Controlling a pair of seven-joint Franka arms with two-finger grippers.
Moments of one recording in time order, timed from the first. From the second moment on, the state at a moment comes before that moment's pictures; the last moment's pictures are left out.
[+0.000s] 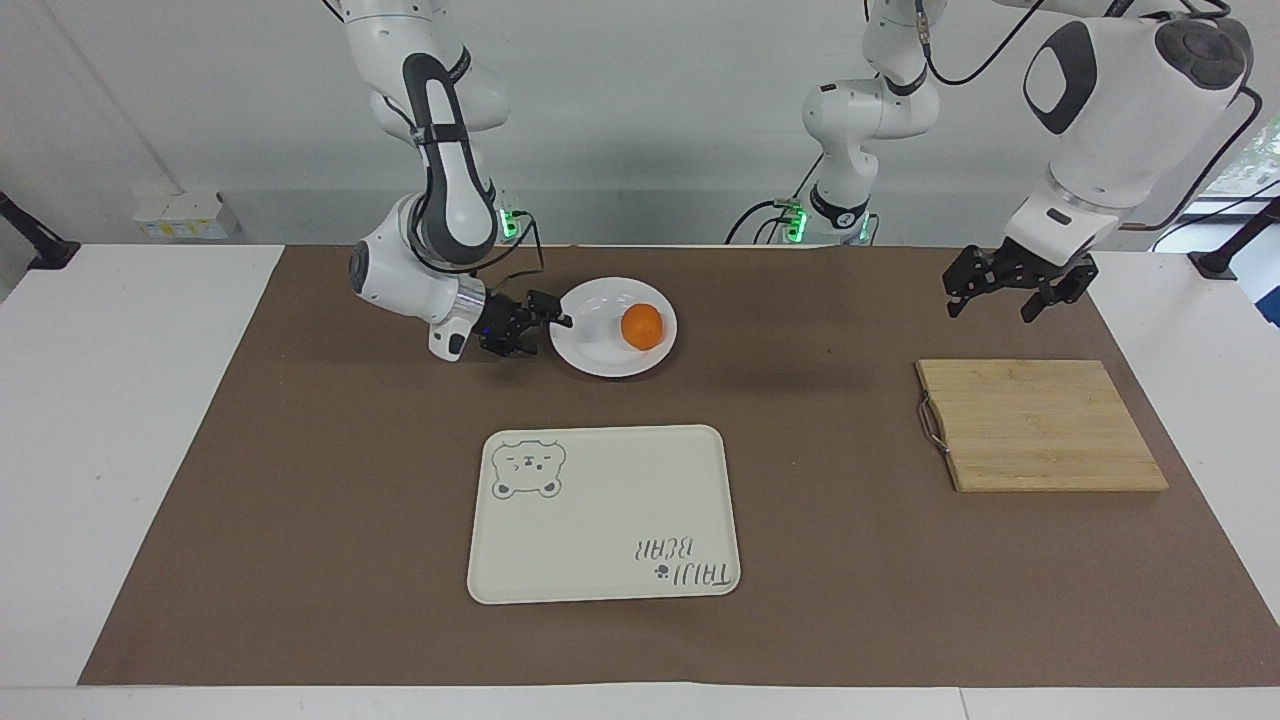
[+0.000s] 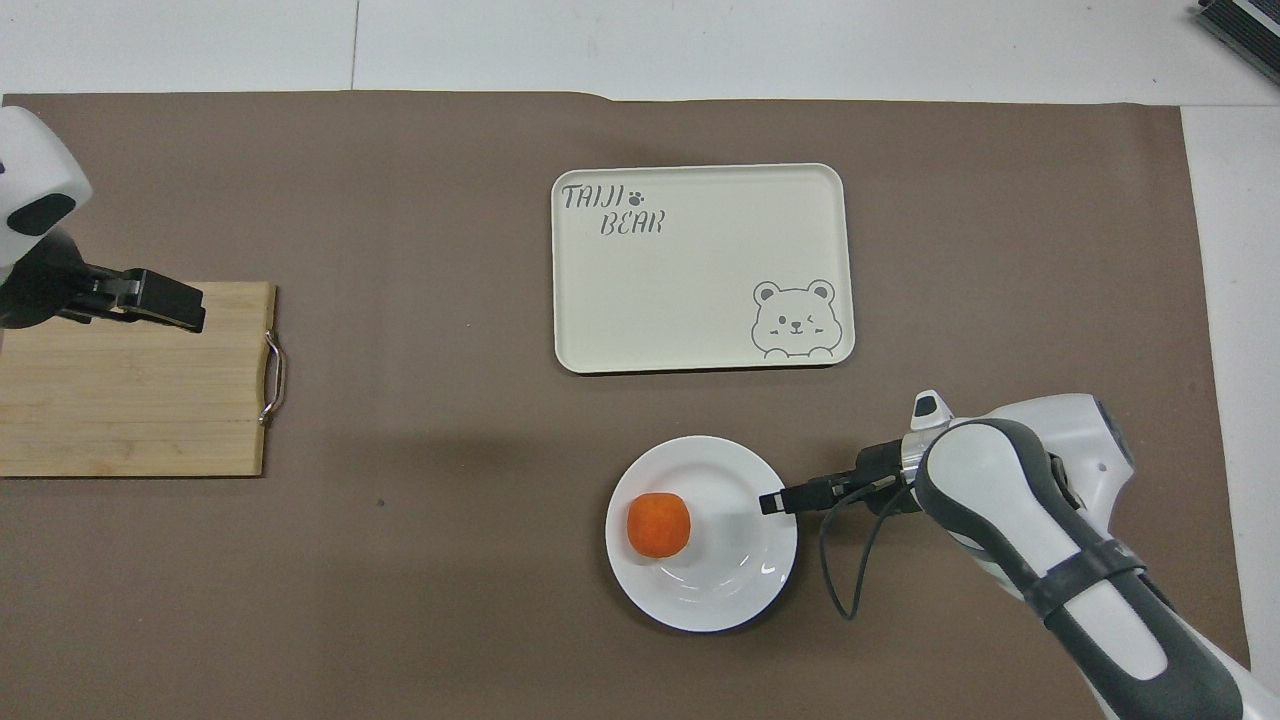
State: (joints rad) left arm 0.00 0.04 -0.09 -1.57 0.02 1.61 0.06; right arm 0.17 0.06 0.00 -2.43 0.98 2.11 -0.67
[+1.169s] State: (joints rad) left arm 0.01 0.01 -0.09 -1.57 0.03 1.56 0.06; right arm 0.24 0.07 0.00 -2.47 1.08 2.16 -0.63
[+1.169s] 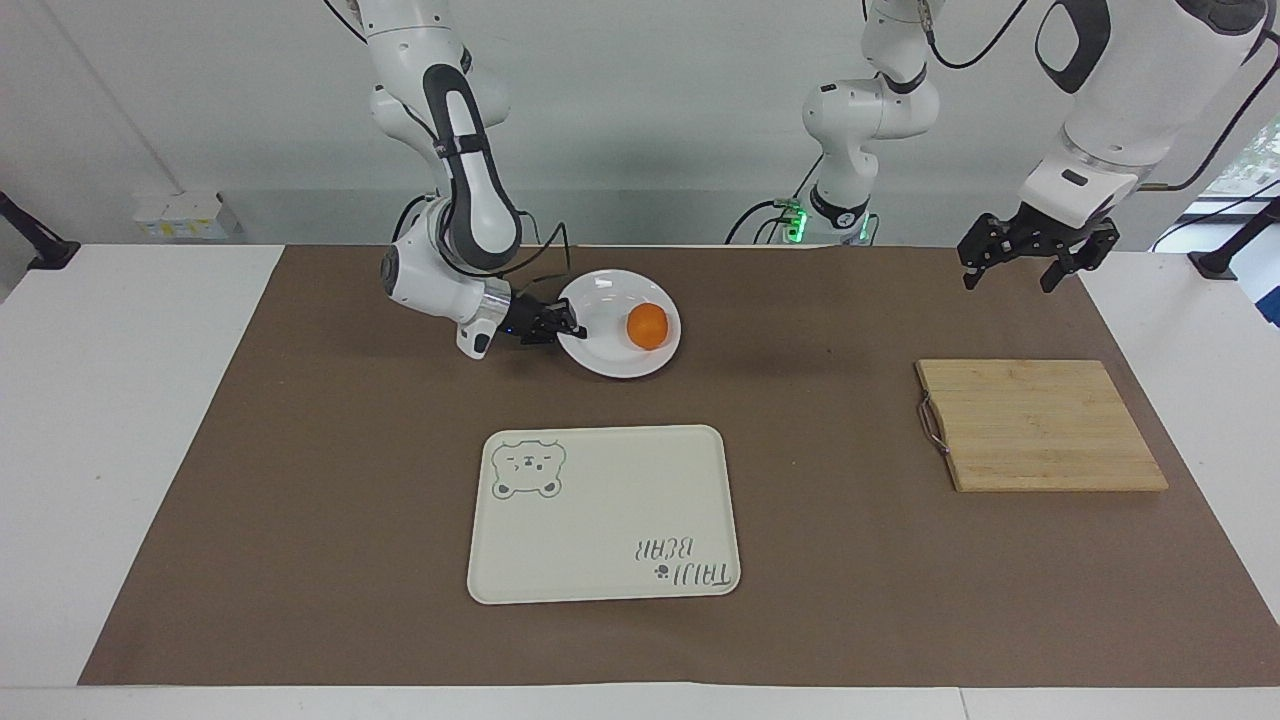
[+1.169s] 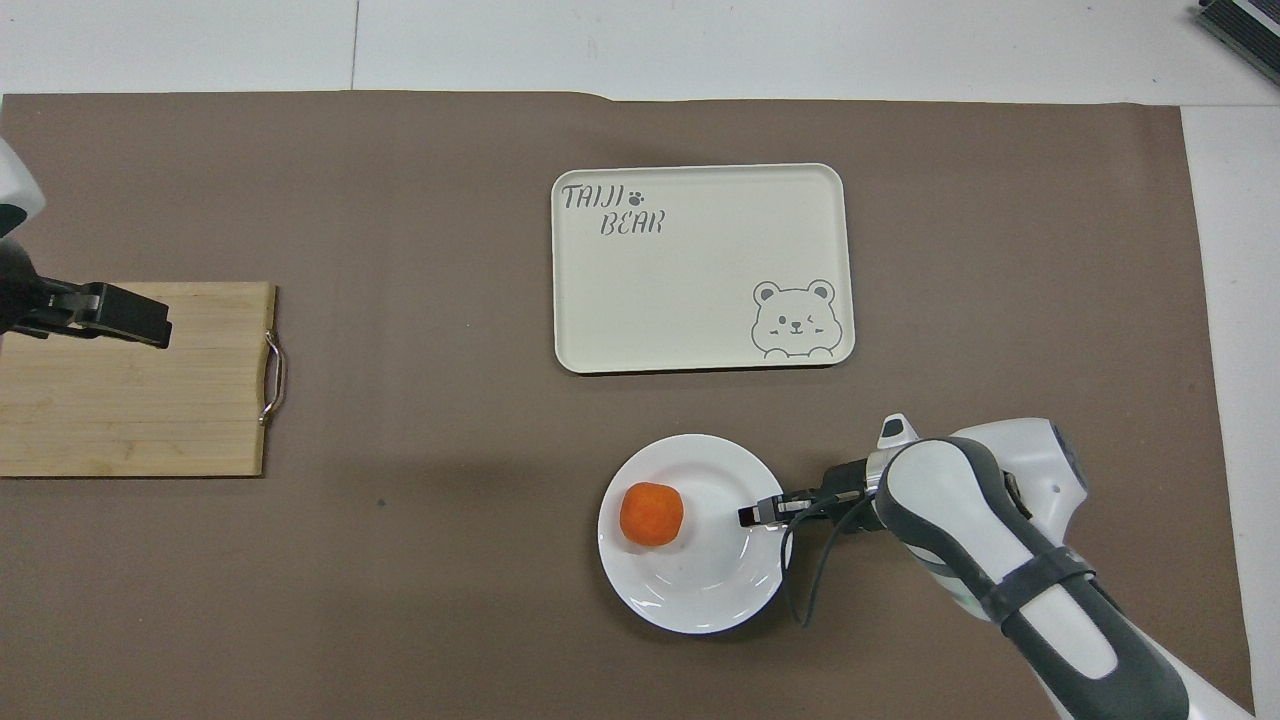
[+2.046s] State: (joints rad) left arm 0.01 0.01 -0.09 -1.57 0.03 1.56 0.06; right arm 0.15 0.11 0.00 -2.36 1.08 2.06 -0.72
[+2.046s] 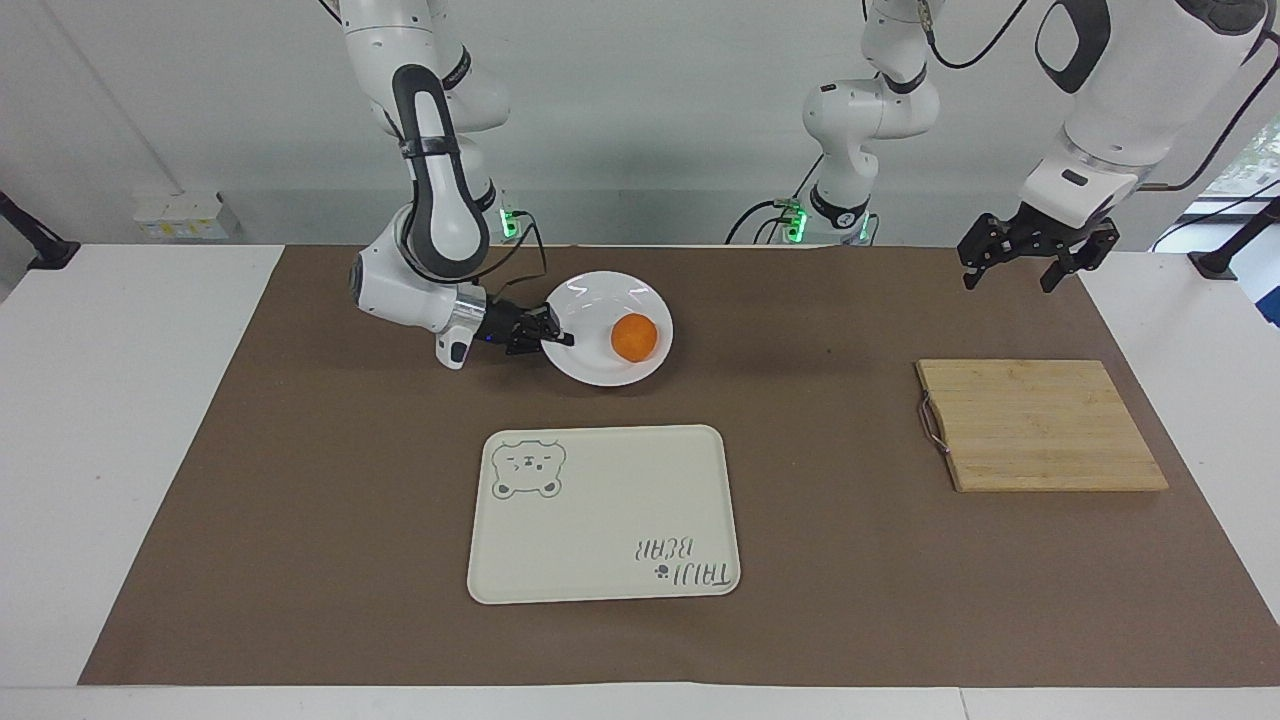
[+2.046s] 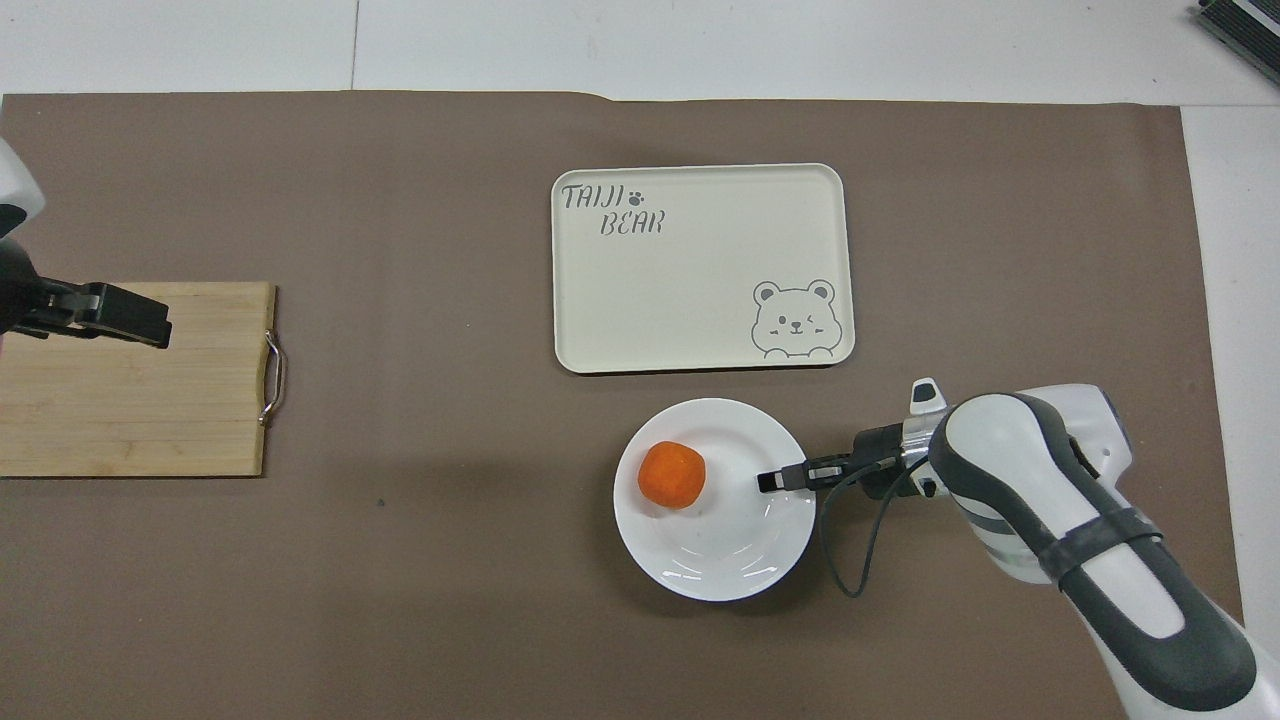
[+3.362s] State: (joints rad) left arm 0.01 0.01 -0.09 -1.57 0.03 1.56 0.06; right arm 0.15 0.52 -0.01 -1.74 1.08 2.13 -0.50
